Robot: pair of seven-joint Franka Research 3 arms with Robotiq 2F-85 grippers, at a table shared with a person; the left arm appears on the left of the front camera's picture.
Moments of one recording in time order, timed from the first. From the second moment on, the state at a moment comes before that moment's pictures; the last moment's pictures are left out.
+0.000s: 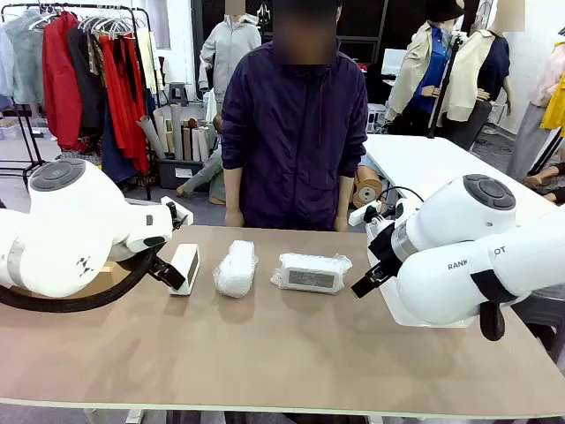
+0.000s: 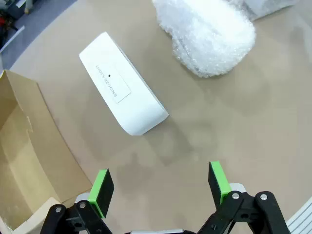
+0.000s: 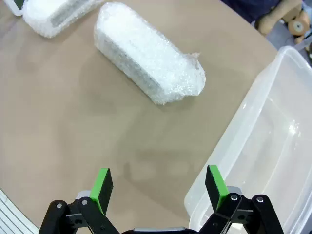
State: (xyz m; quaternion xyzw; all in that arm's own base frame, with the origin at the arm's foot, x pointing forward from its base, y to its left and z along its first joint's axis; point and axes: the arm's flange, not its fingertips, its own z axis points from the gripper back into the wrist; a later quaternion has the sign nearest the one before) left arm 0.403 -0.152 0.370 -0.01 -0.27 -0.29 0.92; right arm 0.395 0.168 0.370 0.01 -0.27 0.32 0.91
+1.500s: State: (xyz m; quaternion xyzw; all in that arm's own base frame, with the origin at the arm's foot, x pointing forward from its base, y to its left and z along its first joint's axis) left arm 0.403 -0.152 0.370 -0.01 -0.27 -0.29 0.92; right arm 0.395 0.168 0.370 0.01 -0.27 0.32 0.91
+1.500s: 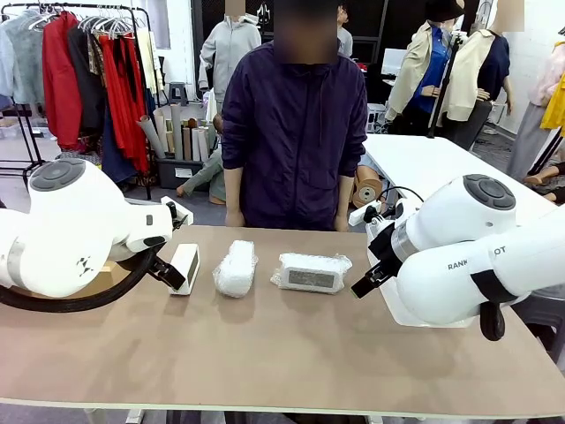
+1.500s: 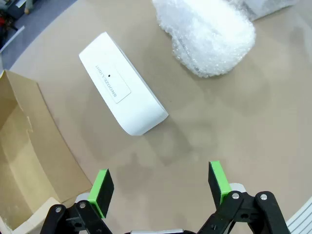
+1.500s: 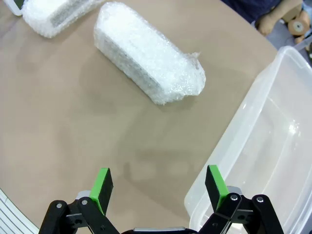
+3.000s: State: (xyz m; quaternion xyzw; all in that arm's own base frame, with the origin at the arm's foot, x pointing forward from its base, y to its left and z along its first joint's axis) left arm 0.393 -0.174 0.442 -0.08 -0.19 -0.42 0.88; right arm 0.399 0.173 0.441 0.13 -0.24 0.40 0.87
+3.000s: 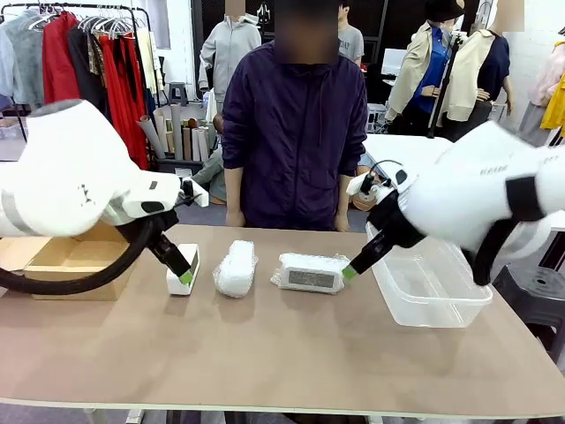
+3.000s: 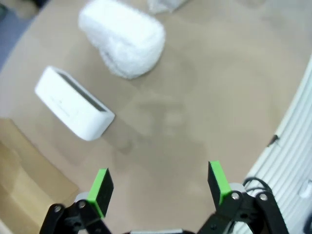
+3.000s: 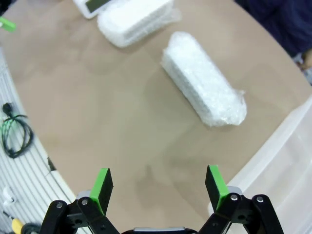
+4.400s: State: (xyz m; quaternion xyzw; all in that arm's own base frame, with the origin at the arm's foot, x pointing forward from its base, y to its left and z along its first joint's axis) left arm 0.427 -0.137 0.487 -0.11 -0.18 -0.53 0.82; right arm 0.446 0.133 0.468 0.21 -0.26 0.48 0.81
